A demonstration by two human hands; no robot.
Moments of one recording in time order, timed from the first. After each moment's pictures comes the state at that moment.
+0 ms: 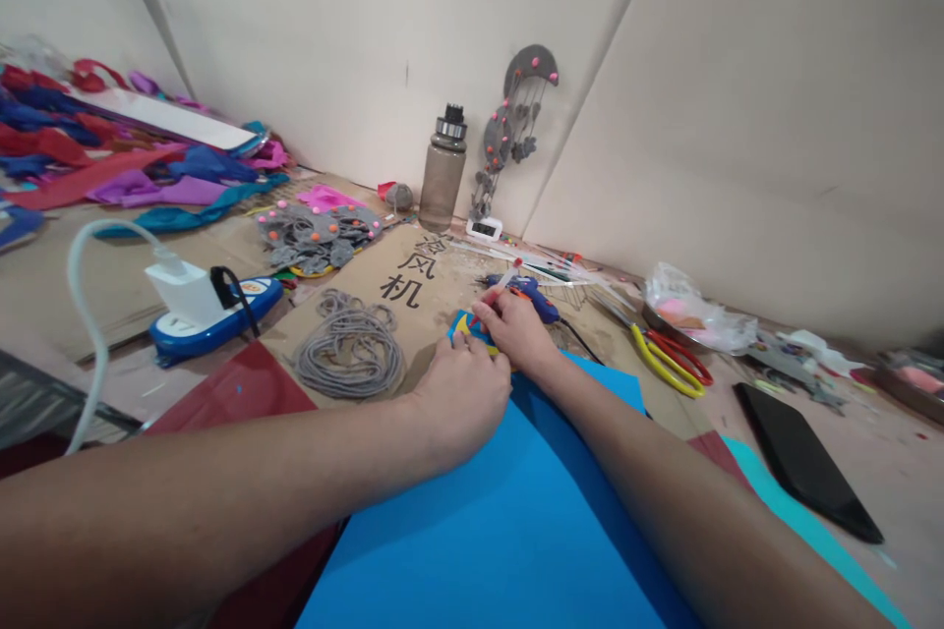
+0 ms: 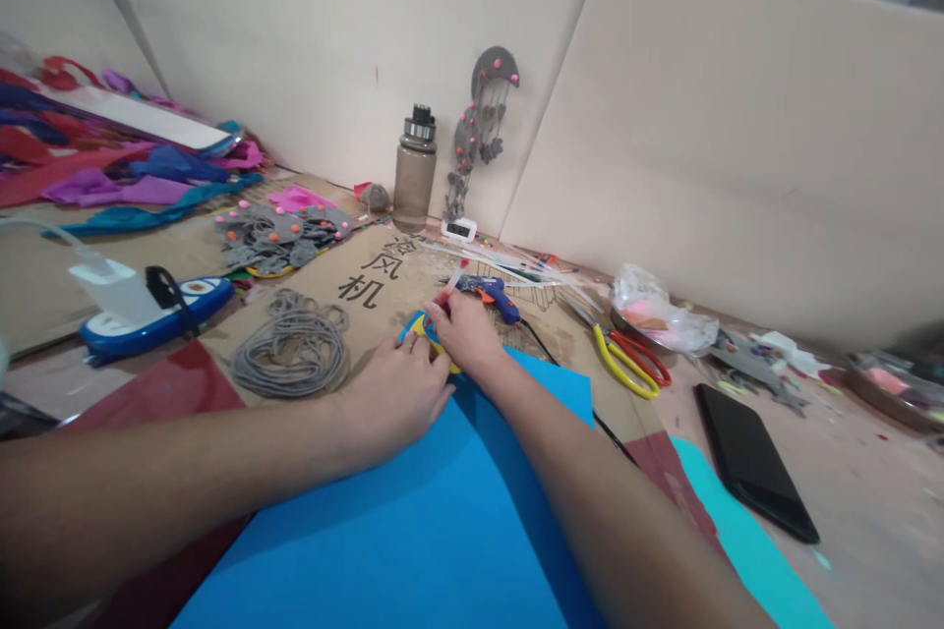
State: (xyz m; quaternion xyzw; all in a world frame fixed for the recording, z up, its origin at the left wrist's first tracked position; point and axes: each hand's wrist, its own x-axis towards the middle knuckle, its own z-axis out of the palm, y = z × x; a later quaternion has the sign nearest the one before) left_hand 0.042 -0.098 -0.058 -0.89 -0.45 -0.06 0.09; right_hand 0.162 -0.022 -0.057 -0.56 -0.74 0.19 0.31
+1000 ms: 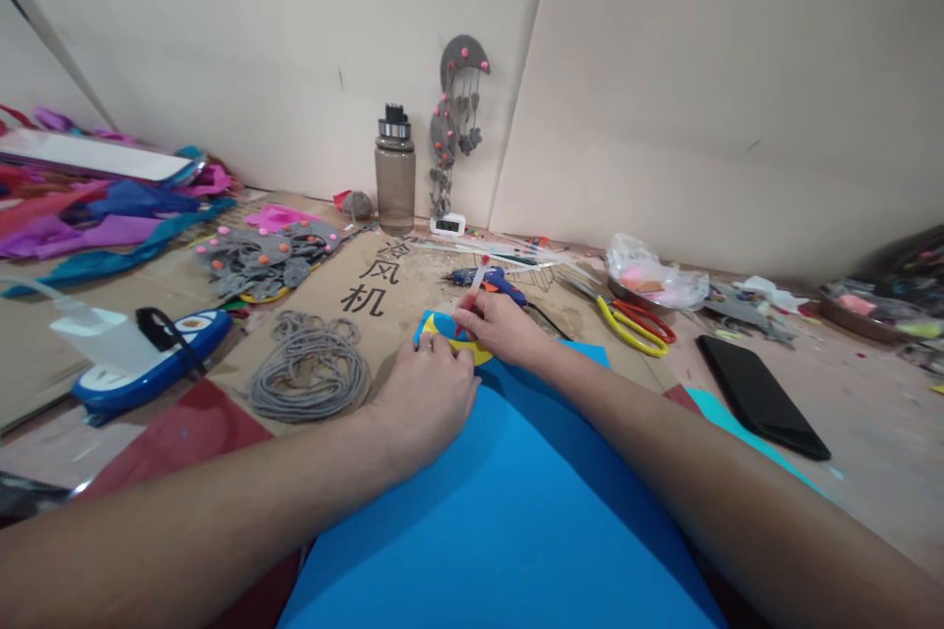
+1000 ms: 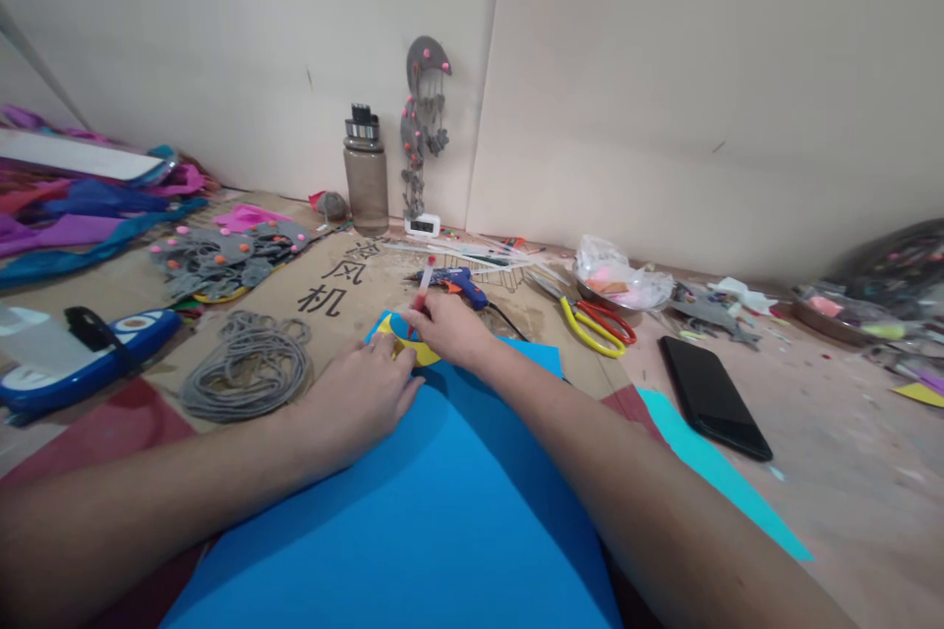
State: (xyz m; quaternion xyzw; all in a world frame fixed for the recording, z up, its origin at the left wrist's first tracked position) left_hand 0.040 -0.098 -0.051 -0.89 -0.44 -0.01 0.10; right_hand 0.189 -0.036 -0.049 -0.53 -0.77 0.22 0.27
